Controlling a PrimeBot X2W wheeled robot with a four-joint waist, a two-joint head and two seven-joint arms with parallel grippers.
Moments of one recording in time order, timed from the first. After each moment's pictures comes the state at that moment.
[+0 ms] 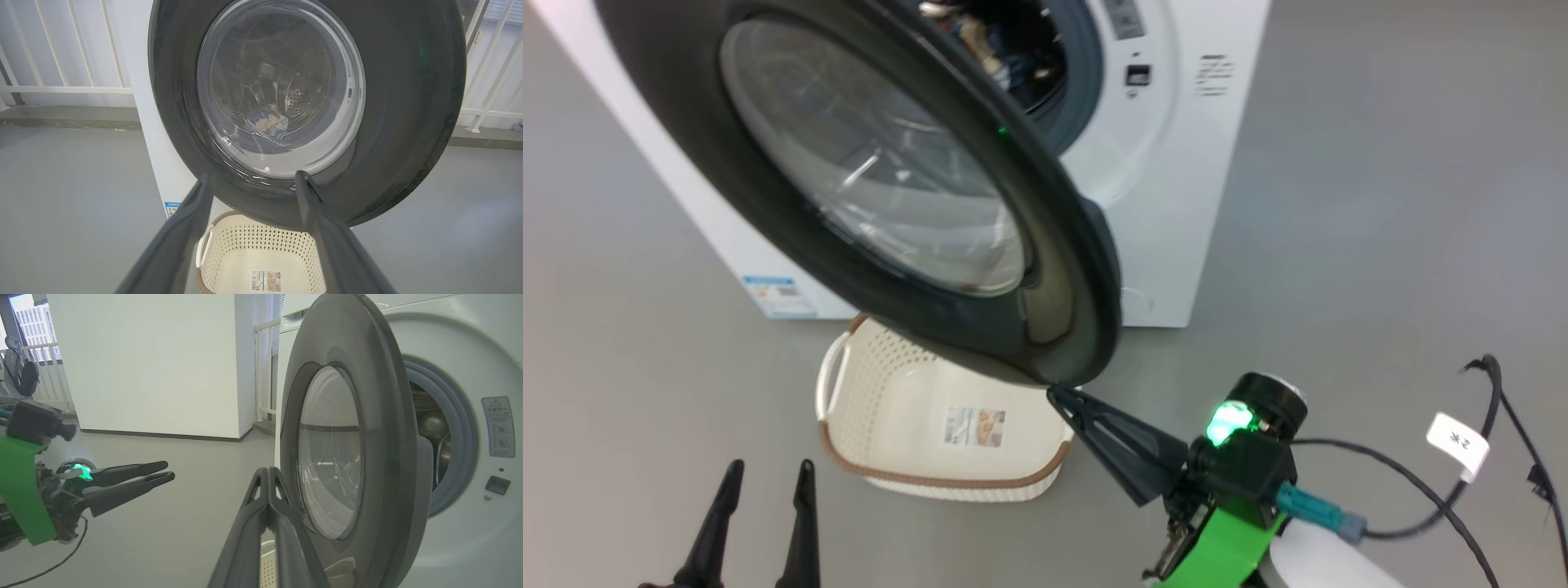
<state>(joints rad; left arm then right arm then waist) 0.13 0.05 -0.03 -0.04 -0.19 -0.12 -0.25 -0.33 -0.24 0.67 0.02 0.31 0.13 -0.26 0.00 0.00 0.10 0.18</state>
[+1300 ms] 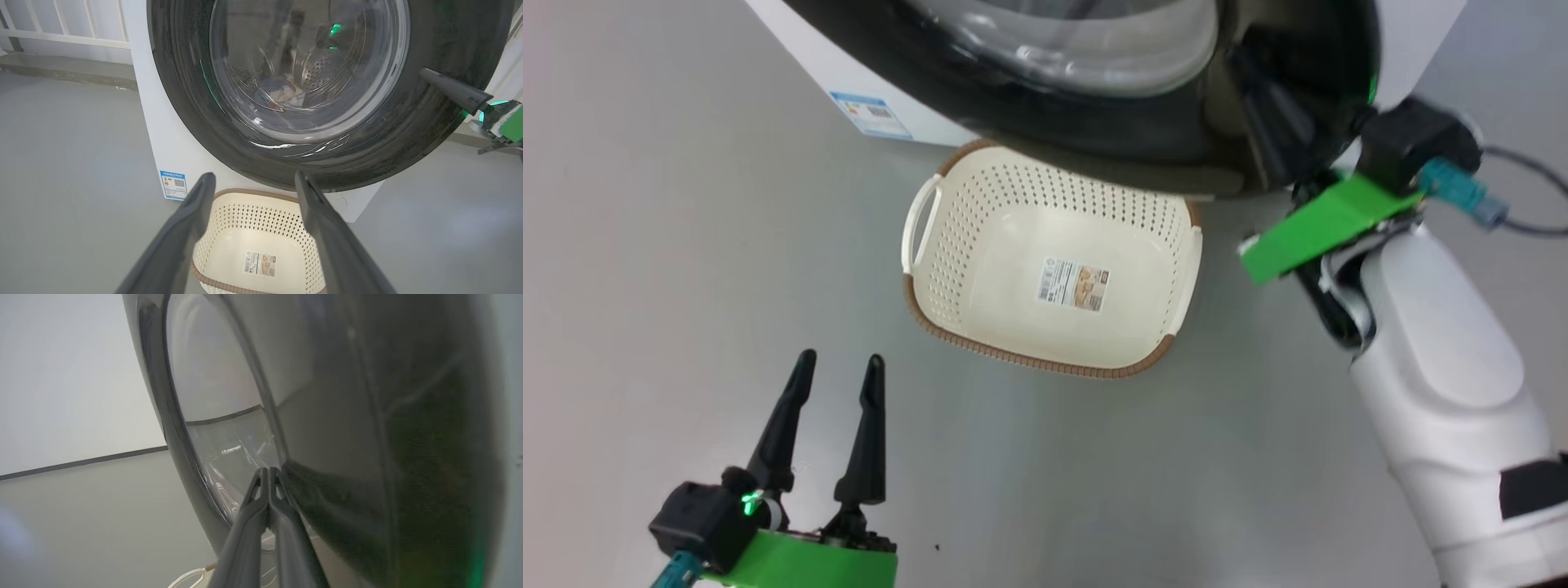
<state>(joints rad) -0.07 0.03 -0.18 -0.03 -0.34 -0.12 -0.25 -0.80 -0.15 0.25 0.46 0.24 0.13 -0.26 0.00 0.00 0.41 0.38</state>
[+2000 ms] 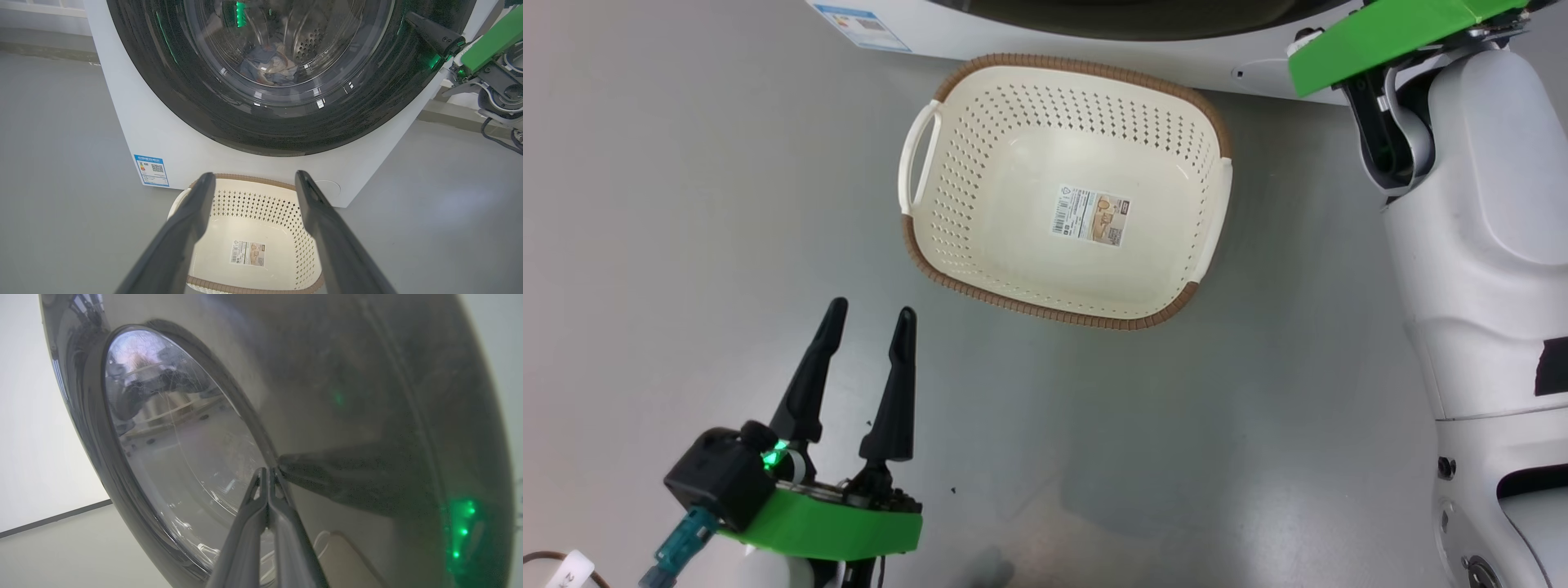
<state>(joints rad) -0.17 0.03 -0.25 -0.03 -0.38 -0.13 -0.25 -1.10 -0.09 0.07 0.55 0.18 0.14 -0.26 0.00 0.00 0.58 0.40</state>
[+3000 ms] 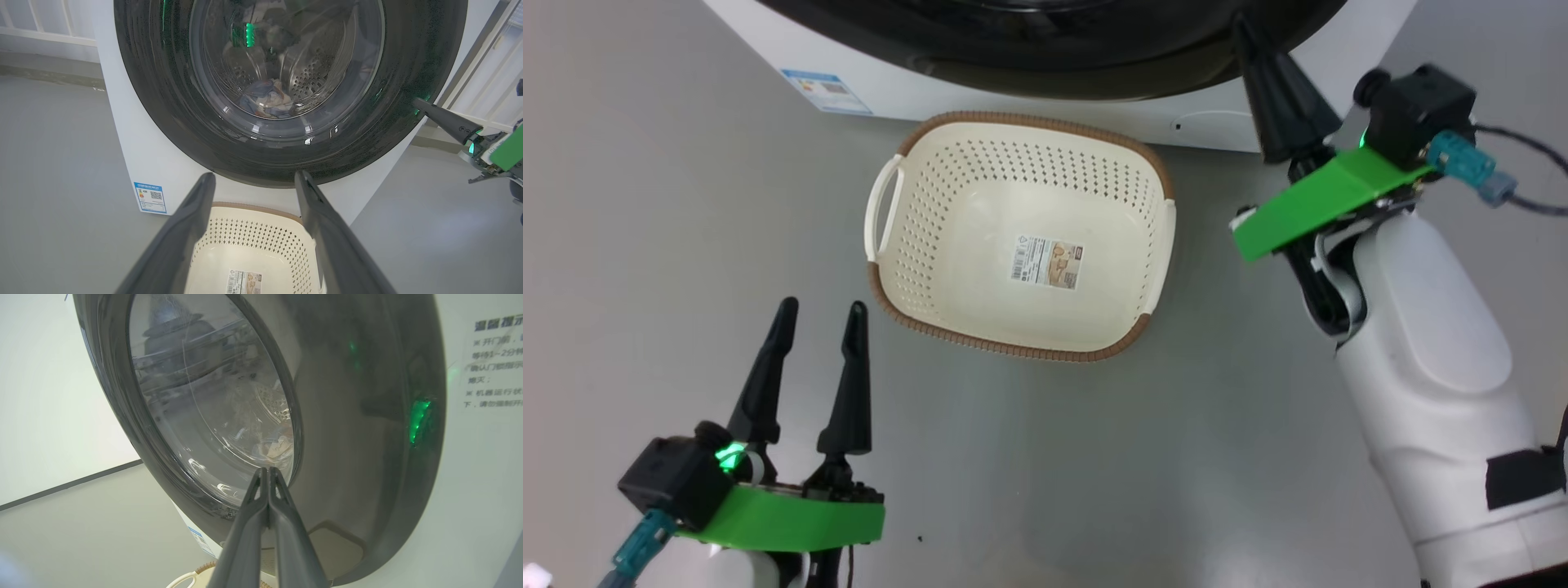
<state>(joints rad) -0.17 0.03 -0.18 -0.02 -0.38 -0.13 -0.25 -0.86 -0.10 0.20 0.51 0.26 0.14 -0.26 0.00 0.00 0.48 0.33</state>
